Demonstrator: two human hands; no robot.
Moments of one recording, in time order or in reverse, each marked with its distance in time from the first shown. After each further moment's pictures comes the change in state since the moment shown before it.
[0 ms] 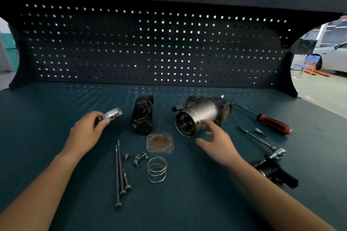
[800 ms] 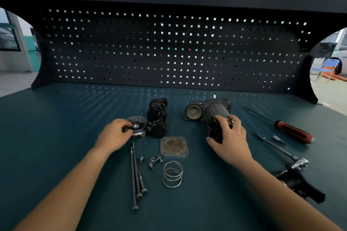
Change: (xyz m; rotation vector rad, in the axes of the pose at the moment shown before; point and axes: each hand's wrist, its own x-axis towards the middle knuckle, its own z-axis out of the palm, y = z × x) left_hand 0.006 0.008 0.018 0.052 -0.282 -0.131; right_hand 0.016 -0.005 0.008 -0.396 0.123 -0.024
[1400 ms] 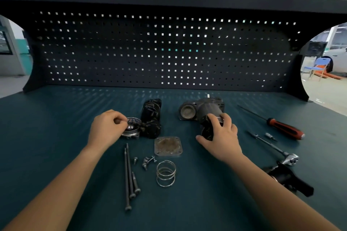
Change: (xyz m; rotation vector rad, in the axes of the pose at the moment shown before) left_hand -0.015 0.035 -0.022 -0.159 0.251 0.083; right_hand 0.001 -0.007 -0.002 -0.038 -0.036 0.028
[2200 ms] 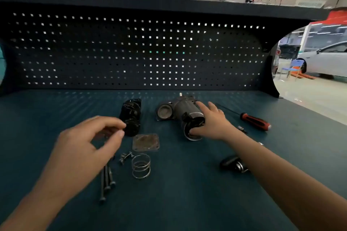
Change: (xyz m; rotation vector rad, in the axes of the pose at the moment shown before) left_hand -0.108 0.085 -0.056 -0.208 0.039 0.447; right_hand 0.004 0.016 -0.065 -0.012 -0.252 -0.021
